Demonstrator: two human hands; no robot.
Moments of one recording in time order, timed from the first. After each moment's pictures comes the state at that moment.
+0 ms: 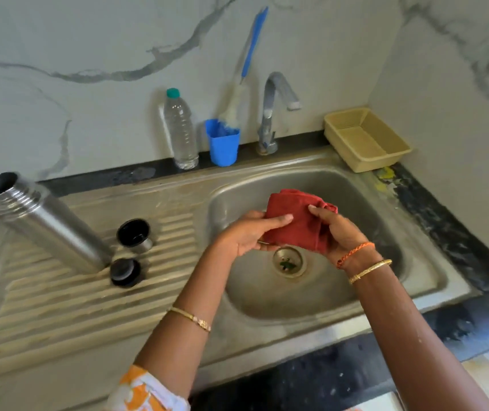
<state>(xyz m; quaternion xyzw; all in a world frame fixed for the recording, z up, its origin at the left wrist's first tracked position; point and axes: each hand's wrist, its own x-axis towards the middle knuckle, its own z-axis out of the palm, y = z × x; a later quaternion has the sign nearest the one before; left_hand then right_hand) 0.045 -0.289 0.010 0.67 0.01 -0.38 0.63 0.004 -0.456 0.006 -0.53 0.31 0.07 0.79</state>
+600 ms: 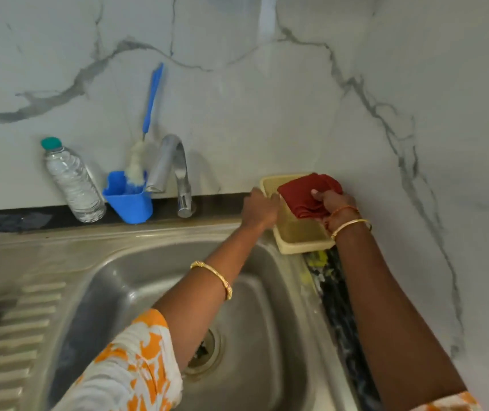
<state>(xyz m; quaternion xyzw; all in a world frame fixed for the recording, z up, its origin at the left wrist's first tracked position) 0.239 -0.574 0.018 0.84 0.06 -0.07 0.54 0.221 -0.711 0.056 -0.62 0.34 -0.04 0.70</state>
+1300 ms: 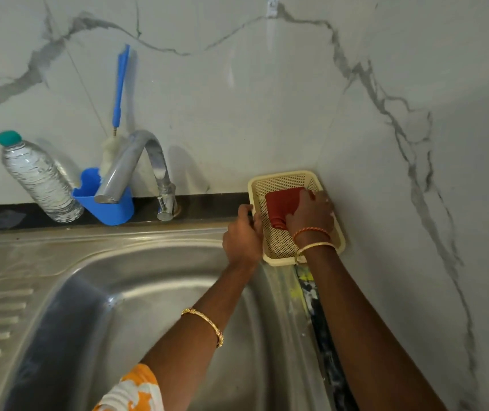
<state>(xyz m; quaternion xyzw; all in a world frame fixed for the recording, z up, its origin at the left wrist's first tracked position) 0.238 -0.591 -0.051 0.89 0.08 0.13 0.42 0.255 -0.704 0.010 -0.97 0.16 -0.04 0.17</state>
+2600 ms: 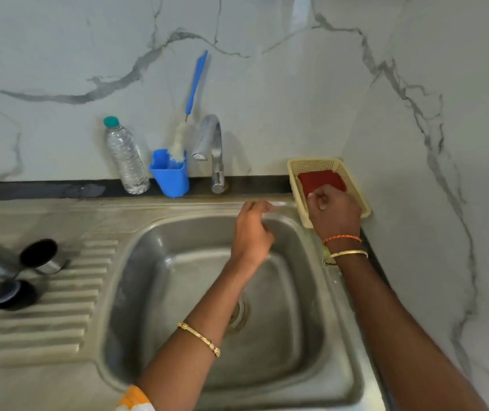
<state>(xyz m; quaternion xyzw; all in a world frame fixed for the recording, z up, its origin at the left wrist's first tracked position) 0.123 -0.509 0.009 0.88 -0.03 0.13 0.46 0.145 -0.657 0.040 -0.92 0.06 -0.26 0.30</state>
